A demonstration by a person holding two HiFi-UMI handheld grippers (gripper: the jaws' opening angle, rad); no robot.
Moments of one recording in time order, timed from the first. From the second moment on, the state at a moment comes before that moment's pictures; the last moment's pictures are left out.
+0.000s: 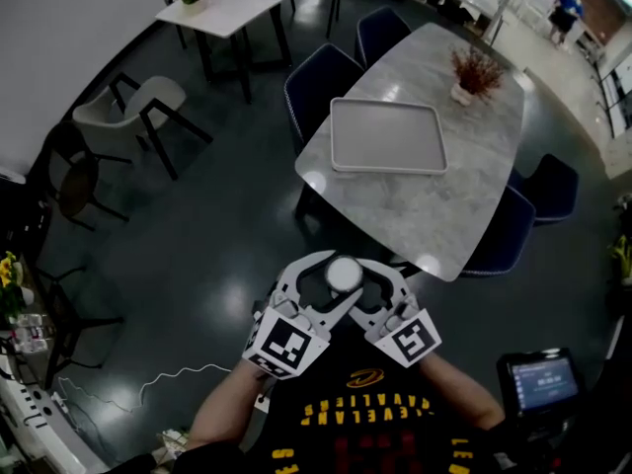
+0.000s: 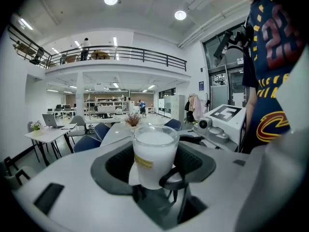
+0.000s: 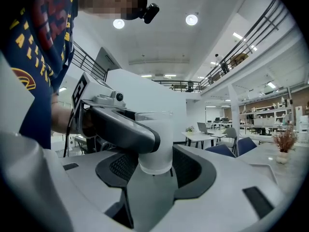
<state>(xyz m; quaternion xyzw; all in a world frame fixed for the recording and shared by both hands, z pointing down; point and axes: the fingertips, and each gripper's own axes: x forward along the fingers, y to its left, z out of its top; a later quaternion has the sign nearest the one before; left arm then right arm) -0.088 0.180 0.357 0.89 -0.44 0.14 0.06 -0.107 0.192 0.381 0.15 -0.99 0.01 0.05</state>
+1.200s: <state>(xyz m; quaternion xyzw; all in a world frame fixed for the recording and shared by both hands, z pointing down) -0.068 -0.062 0.391 0.88 -0.43 0.16 0.07 -0.089 -0.049 0.415 0.13 -0.99 -0.01 0.08</state>
